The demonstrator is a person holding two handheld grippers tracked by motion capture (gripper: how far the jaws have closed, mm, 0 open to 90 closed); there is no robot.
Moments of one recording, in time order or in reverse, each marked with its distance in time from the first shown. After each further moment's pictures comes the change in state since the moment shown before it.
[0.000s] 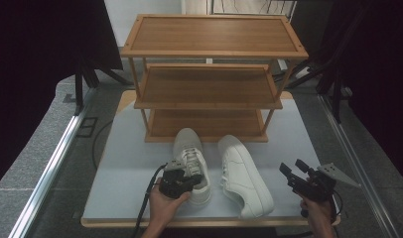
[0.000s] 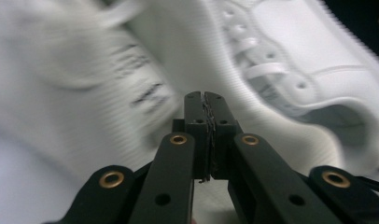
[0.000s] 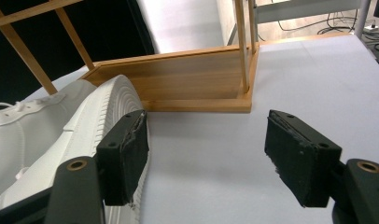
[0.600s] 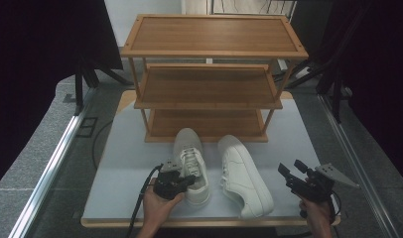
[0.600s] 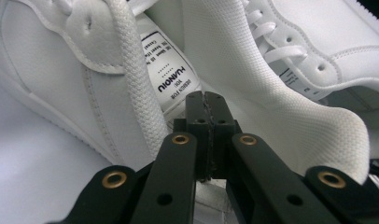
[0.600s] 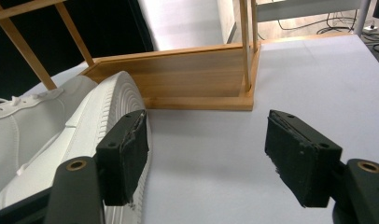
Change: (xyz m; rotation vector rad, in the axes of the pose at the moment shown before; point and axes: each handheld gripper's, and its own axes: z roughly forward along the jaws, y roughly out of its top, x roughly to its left) left arm 0.005 -0.003 -0.010 0.029 0.040 0.040; right arm 0.005 0.000 0.000 0.013 -0.007 -0.016
